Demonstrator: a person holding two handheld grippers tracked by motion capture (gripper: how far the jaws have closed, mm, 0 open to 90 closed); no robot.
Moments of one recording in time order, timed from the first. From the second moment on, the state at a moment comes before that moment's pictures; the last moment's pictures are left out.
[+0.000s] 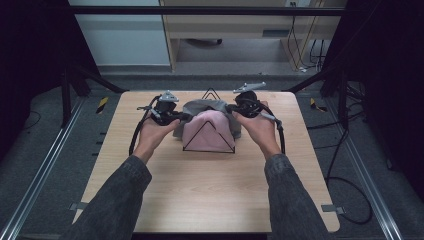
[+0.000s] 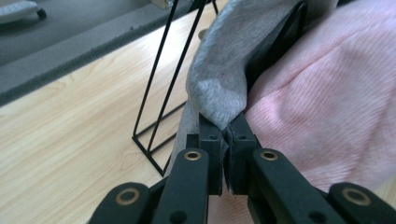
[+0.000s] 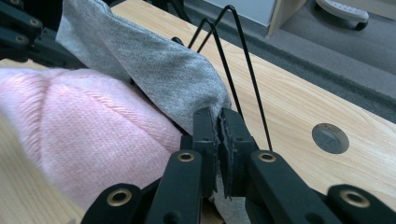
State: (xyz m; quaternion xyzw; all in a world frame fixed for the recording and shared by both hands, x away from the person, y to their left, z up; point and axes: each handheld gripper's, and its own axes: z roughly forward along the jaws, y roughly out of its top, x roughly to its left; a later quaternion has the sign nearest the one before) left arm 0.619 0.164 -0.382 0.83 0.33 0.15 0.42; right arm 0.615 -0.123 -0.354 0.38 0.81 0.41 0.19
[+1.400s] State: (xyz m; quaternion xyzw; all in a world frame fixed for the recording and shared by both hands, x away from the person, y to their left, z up) left arm 0.499 0.224 -0.437 0.87 0.32 0.17 0.33; right arm 0.502 -0.184 -0.421 0.43 0.79 0.41 0.18
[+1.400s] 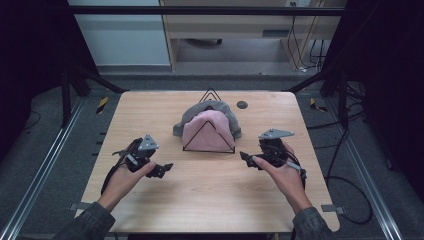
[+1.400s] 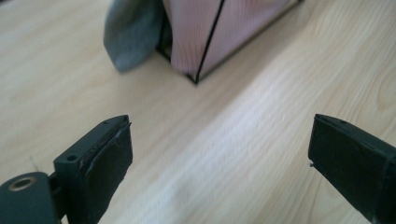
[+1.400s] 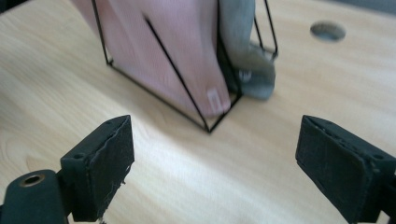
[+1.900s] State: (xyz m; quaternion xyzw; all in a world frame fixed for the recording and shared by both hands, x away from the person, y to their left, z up) left arm 0.491 0.255 -0.483 0.87 0.36 0.13 0.30; right arm 0.485 -0.199 -0.480 0.46 0.79 0.37 0.14
